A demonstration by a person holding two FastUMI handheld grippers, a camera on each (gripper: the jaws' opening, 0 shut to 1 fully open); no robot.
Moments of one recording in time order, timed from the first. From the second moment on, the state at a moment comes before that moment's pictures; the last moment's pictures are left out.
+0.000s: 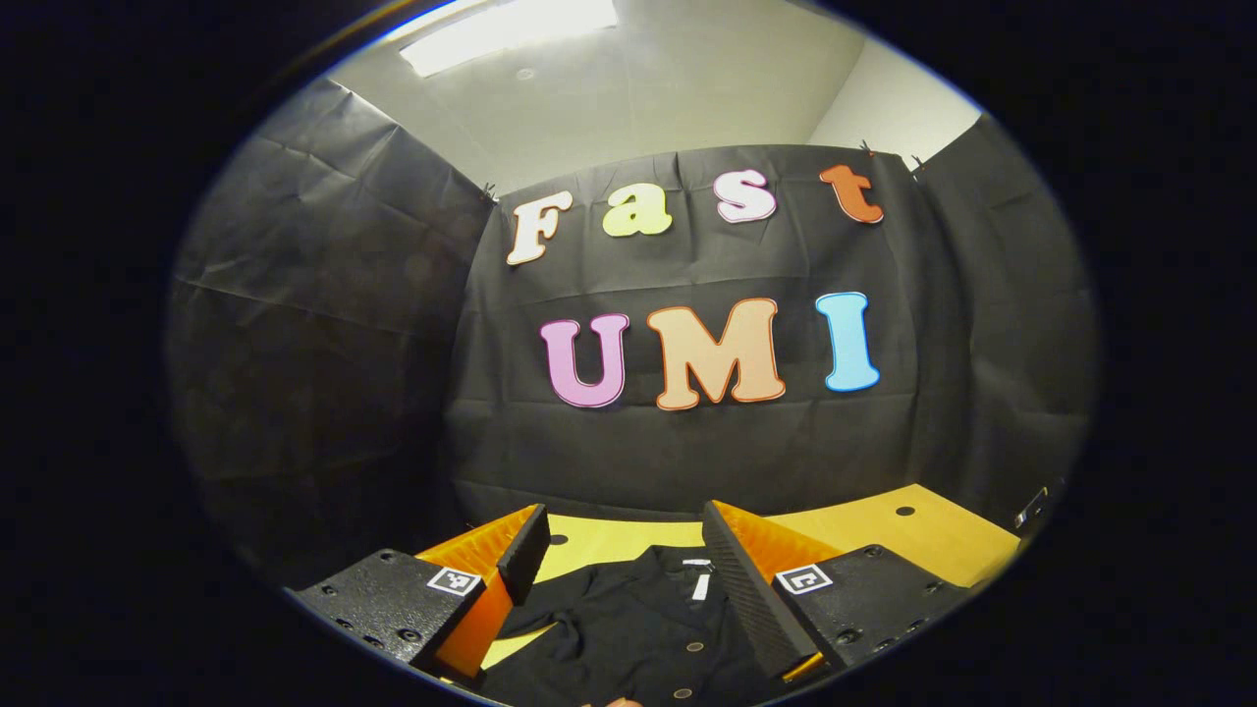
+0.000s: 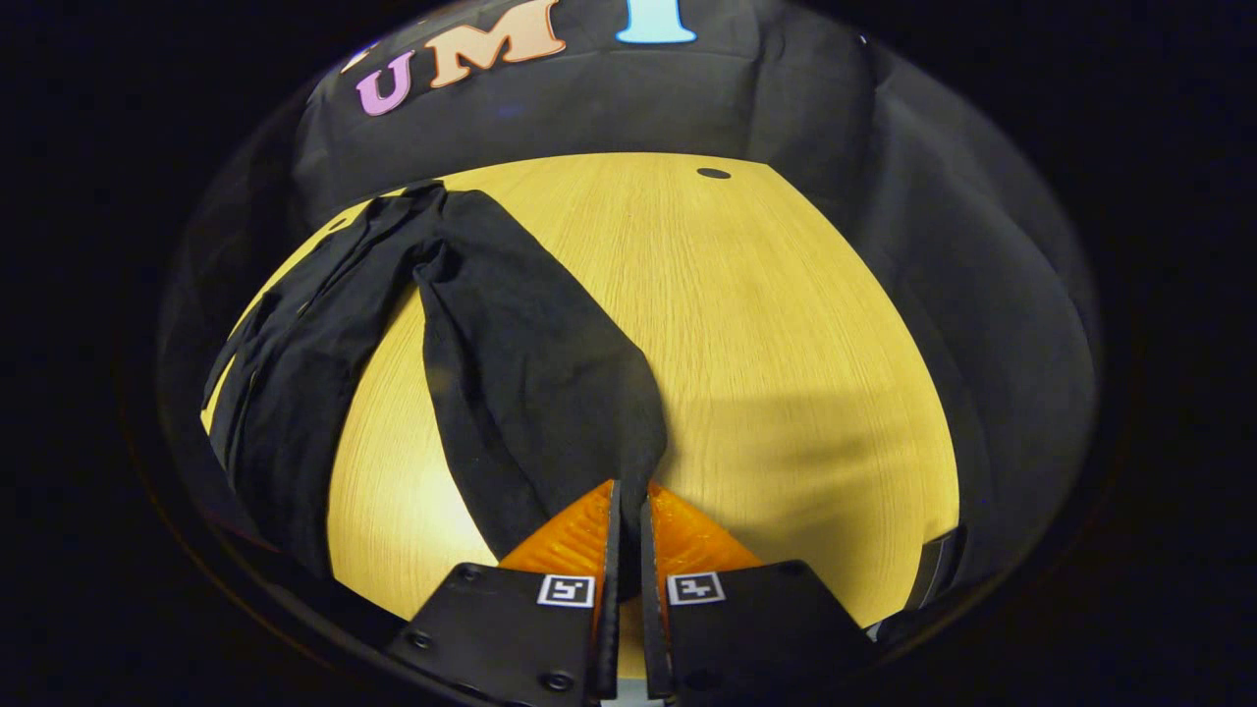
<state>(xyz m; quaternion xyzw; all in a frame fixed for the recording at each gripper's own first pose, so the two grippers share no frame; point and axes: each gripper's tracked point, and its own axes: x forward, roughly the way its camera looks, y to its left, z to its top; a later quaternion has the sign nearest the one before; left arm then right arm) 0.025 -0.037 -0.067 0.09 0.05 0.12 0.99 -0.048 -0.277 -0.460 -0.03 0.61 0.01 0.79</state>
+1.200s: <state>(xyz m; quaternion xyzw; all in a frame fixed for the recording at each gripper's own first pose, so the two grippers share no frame) -0.001 0.158 -0.060 0.07 0.05 0.16 0.98 0.142 -0.019 -0.288 0.03 0.35 0.04 0.93</state>
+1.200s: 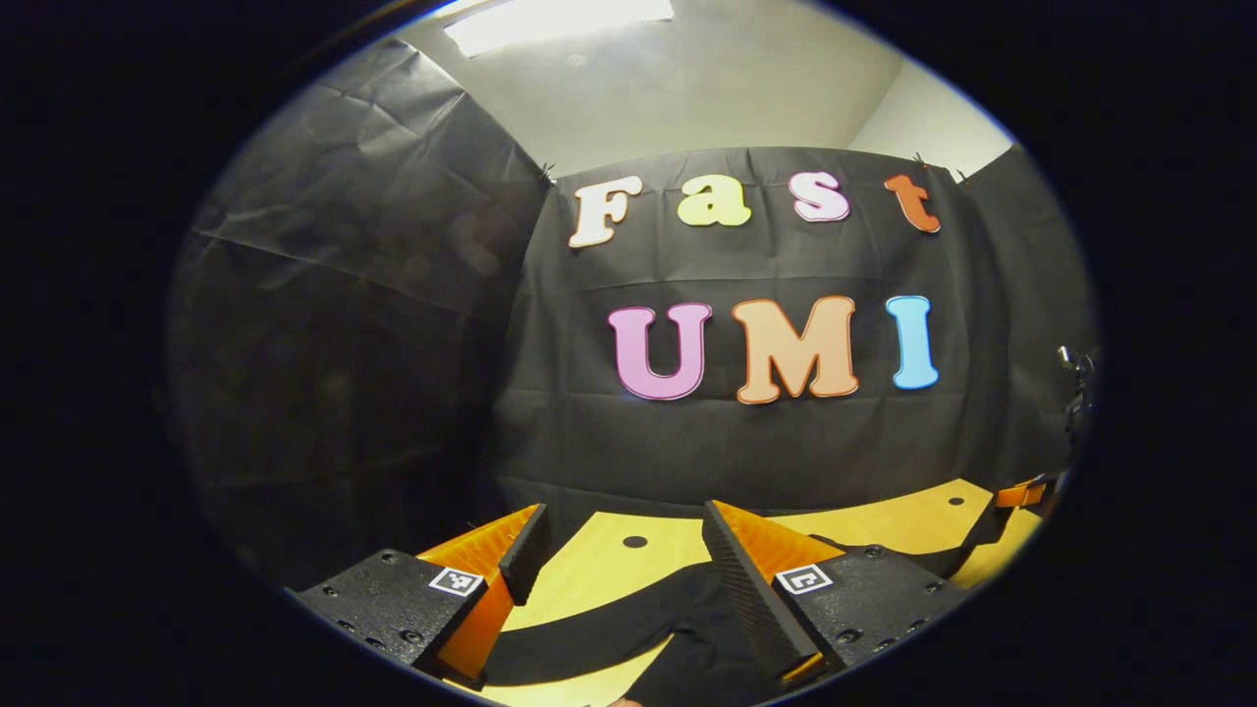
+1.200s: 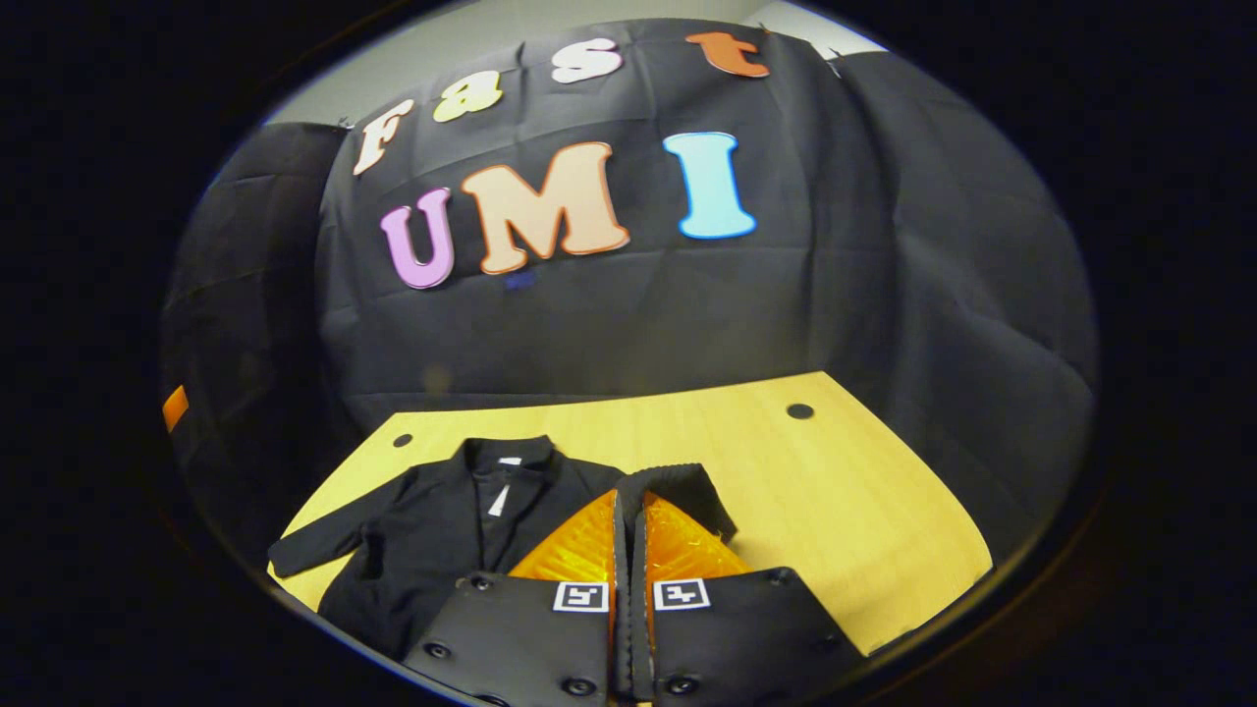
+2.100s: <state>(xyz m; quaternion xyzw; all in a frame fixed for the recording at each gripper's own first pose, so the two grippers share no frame) -0.052 0.275 -0.076 0.07 0.08 0.23 0.97 0.172 0.208 -0.319 -0.01 0.37 0.19 0.91</state>
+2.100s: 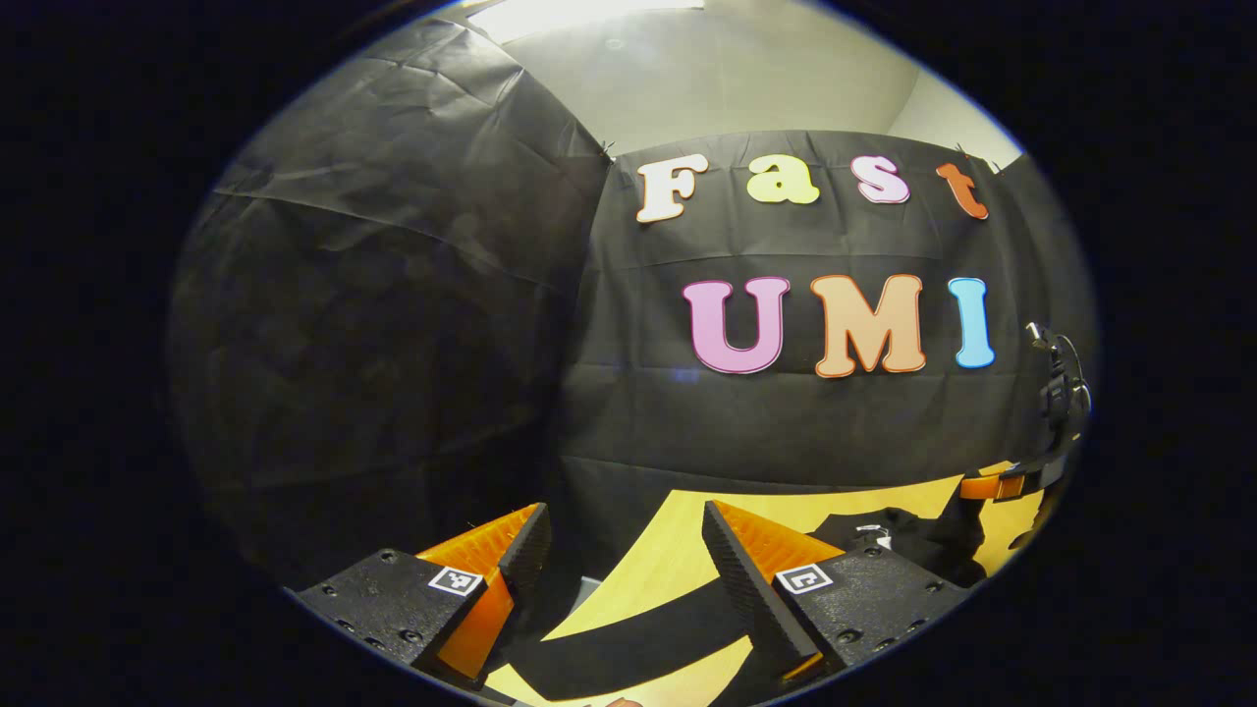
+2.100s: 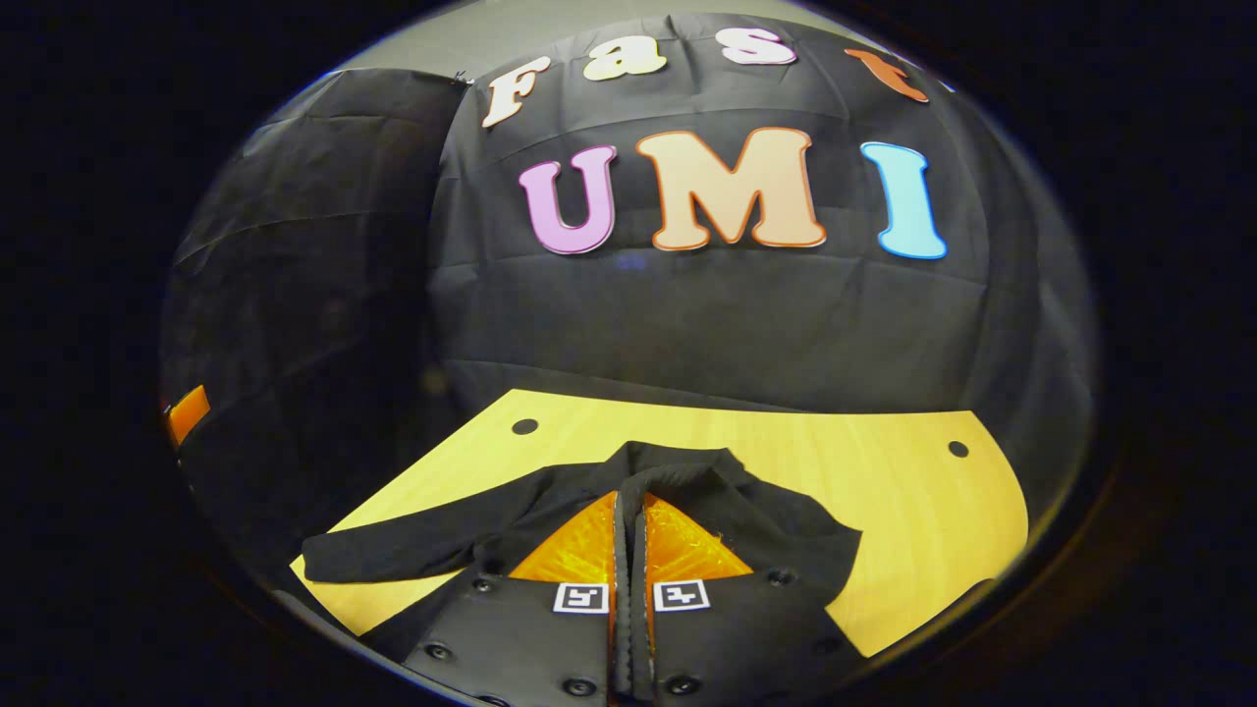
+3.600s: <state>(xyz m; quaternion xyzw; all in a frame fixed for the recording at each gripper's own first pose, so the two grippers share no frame) -0.112 0.345 -0.321 -0.05 0.36 0.28 0.89 0.186 0.189 -0.291 -0.01 0.29 0.13 0.95</state>
